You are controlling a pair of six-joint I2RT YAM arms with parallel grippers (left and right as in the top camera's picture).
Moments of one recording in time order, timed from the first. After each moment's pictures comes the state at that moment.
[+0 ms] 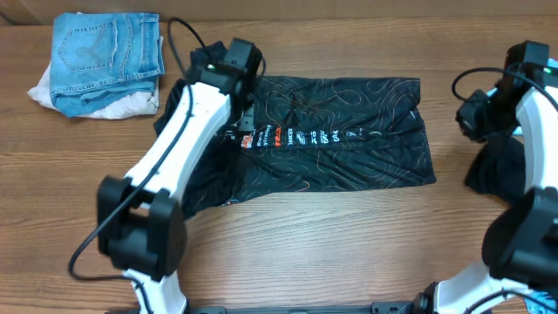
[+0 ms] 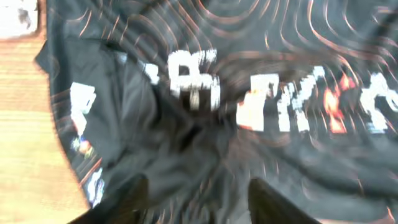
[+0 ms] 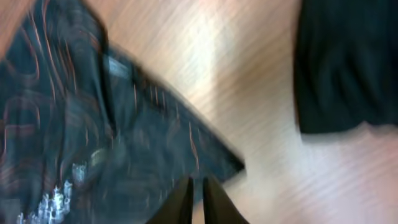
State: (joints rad) left arm -0.36 1.94 1.71 -1.18 -0.20 -0.34; right arm -0.30 1.83 1.61 -1.21 -0.09 0.46
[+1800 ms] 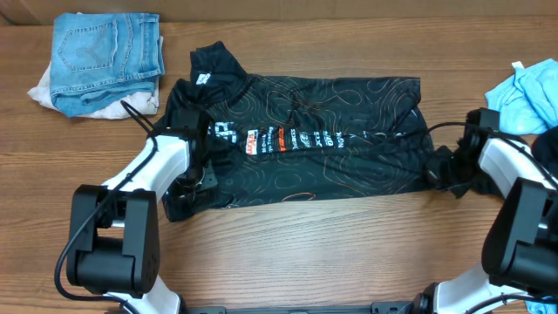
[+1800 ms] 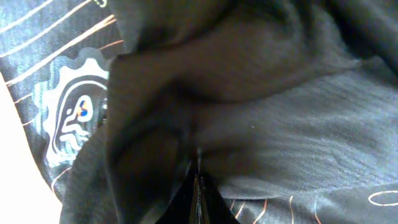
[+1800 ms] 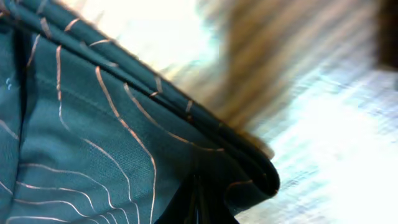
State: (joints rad) left arm -0.13 1.82 1.04 -0.87 -0.08 -0.47; right arm -0.31 1.80 1.02 -0.77 -0.15 0.54
